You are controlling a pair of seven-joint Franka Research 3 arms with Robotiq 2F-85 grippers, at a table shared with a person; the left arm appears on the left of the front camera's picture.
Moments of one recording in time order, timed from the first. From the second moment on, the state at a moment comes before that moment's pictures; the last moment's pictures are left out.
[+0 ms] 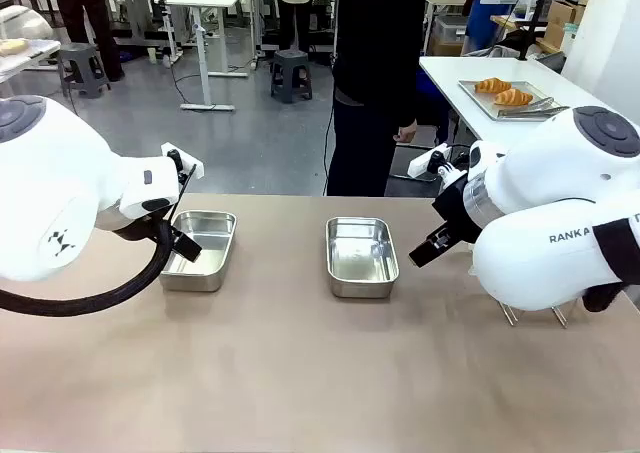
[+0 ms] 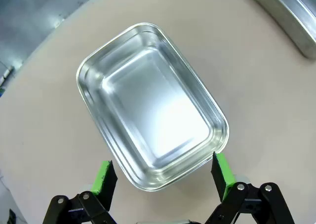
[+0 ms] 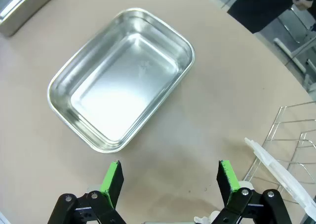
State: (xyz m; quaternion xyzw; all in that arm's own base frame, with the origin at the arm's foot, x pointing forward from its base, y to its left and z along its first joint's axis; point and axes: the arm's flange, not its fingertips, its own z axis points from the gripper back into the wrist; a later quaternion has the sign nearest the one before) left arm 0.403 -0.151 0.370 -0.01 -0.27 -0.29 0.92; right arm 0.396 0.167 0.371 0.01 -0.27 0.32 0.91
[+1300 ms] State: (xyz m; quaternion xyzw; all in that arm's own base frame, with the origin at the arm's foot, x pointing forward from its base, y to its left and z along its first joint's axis) left arm 0.398 -0.142 0.457 -0.04 -0.32 -0.29 0.90; right arm 0.416 0.164 0.466 0.05 -0.33 0.30 0.89
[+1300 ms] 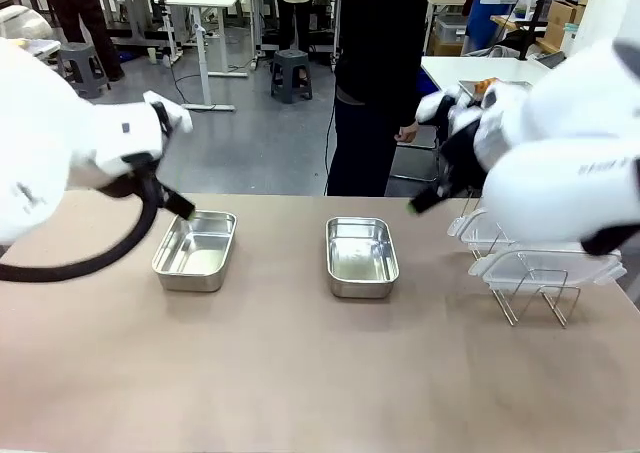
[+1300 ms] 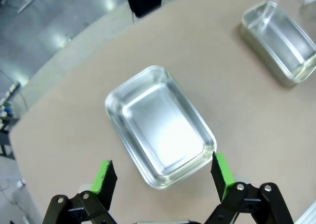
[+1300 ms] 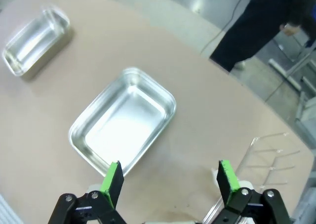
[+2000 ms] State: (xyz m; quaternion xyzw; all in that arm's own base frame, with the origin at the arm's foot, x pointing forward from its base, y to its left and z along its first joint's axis) left arm 0.319 0.057 0.570 -0.19 -0.39 -0.44 0.78; right arm 0.382 -0.100 0.562 0.24 -0.44 0.29 0.81
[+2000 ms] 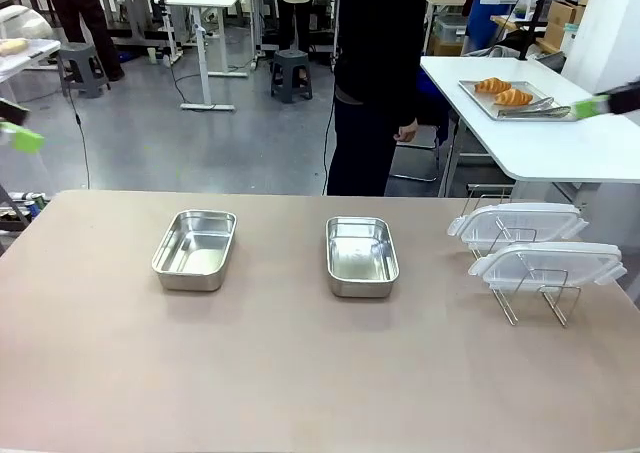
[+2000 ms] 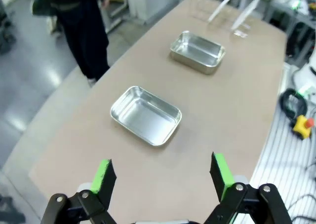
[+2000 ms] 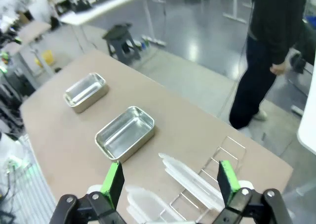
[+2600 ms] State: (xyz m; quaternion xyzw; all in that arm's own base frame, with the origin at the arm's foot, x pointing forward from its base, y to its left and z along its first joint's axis) left arm 0.306 0.111 0.534 -0.25 -0.45 -0.45 0.73; right arm 0.355 -0.170 0.510 0.33 -0.48 0.34 0.74
